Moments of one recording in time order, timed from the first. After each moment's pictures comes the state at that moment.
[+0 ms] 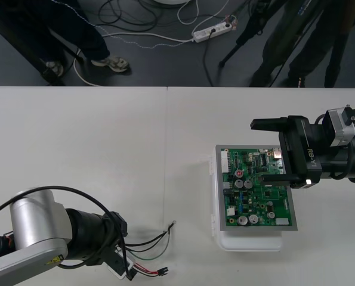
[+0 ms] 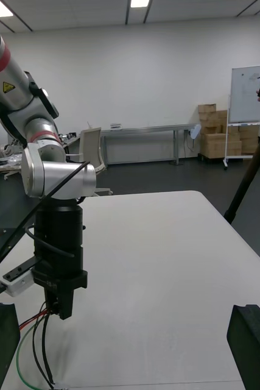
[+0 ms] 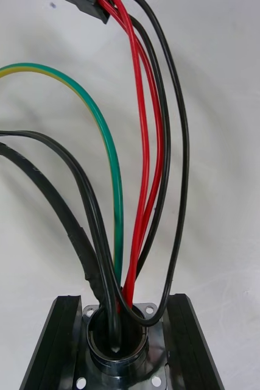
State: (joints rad) right arm -0.23 -0.55 -0.08 -1.58 0.99 -1.56 0.01; left arm -0.31 1.00 -0.99 -2.03 -2.42 -0.94 0.33
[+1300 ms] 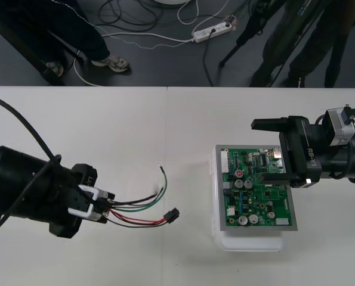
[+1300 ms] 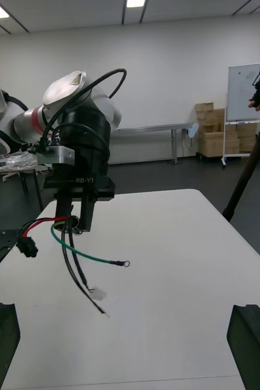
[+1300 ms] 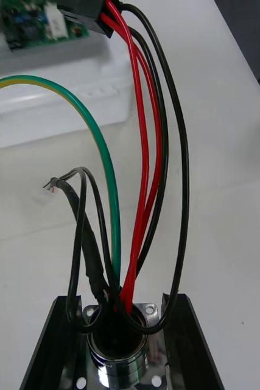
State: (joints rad) right arm -0.23 -0.55 -0.08 -1.56 0.99 -1.56 0.02; left arm -0.07 0.78 -0.05 -2.25 -1.73 -1.52 0.33
